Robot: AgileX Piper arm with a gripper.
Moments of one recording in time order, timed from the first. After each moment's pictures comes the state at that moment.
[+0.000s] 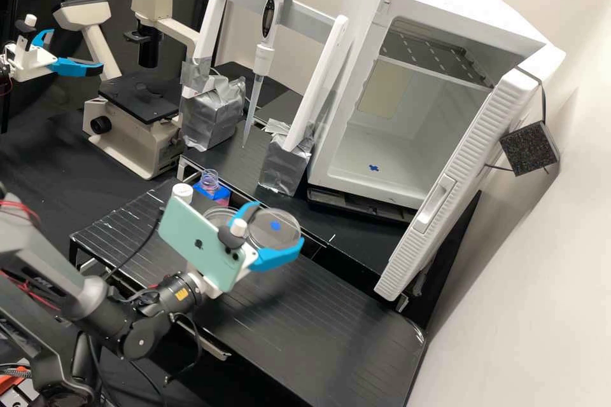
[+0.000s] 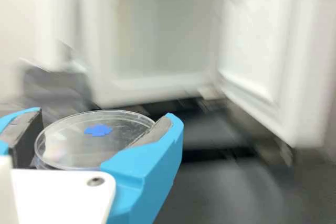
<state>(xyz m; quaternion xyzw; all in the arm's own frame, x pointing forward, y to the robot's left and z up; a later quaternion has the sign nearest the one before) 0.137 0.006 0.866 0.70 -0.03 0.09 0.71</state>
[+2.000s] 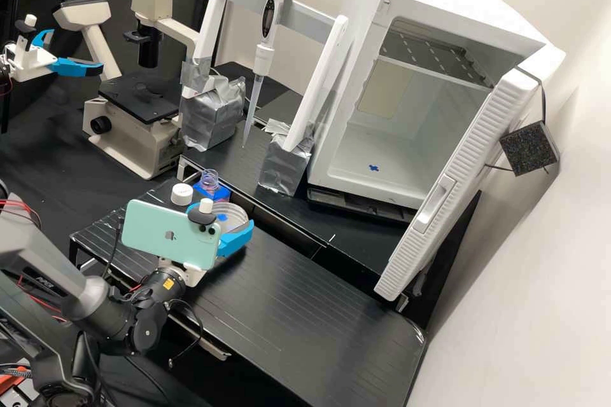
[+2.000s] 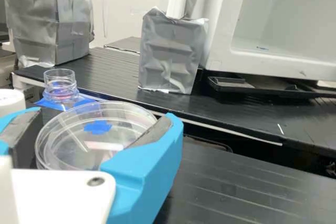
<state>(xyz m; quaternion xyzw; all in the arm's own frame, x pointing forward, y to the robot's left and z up) 0.140 0.004 0.835 0.66 0.11 -0.01 0.75</state>
